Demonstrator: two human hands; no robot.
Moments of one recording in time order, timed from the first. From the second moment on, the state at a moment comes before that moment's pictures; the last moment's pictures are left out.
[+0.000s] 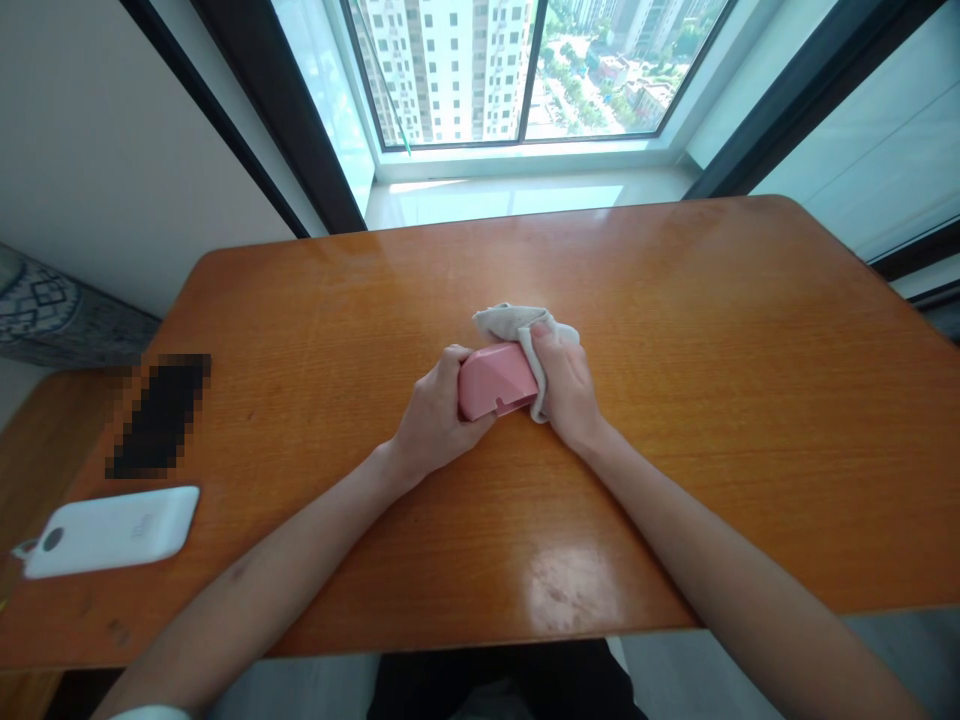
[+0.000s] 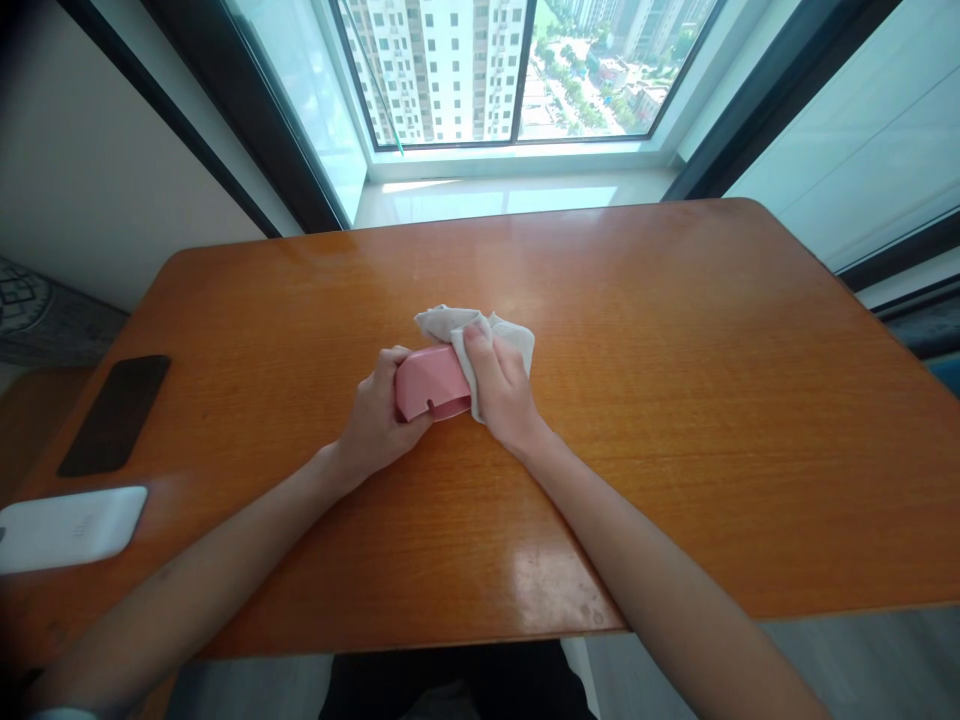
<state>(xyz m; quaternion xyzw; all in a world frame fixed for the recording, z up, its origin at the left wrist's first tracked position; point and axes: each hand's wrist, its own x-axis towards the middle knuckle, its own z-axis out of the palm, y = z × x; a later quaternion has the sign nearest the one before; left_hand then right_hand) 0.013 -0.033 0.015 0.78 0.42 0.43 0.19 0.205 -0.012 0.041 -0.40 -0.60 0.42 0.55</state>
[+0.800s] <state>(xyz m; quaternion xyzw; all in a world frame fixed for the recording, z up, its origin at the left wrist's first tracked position) 0.014 -0.034 0.014 0.75 0.49 0.42 0.15 0.212 -0.017 0.031 -0.50 -0.65 0.28 0.50</state>
